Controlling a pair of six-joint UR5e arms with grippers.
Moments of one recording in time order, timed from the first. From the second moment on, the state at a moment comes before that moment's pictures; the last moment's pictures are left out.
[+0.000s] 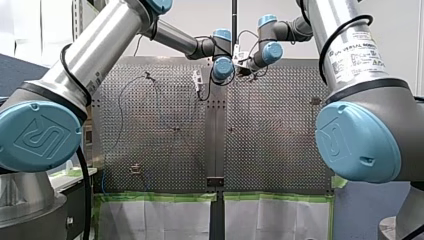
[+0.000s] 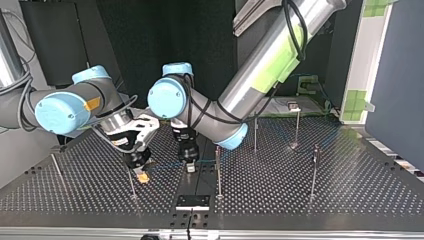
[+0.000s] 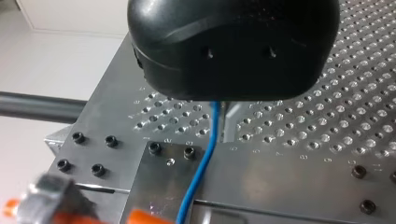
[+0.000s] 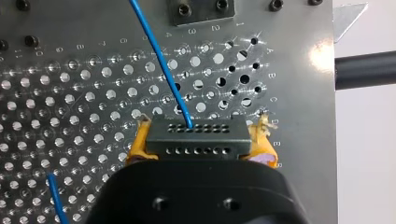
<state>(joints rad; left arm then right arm) -0.61 -2.15 -1.04 -3.04 -2.24 -1.69 2.03 -1.13 1.11 0.07 1.31 1.72</state>
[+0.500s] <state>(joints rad) -0.63 -2.14 -1.05 -3.10 -2.33 -1.76 2.03 -1.13 1.11 0.07 1.31 1.72</state>
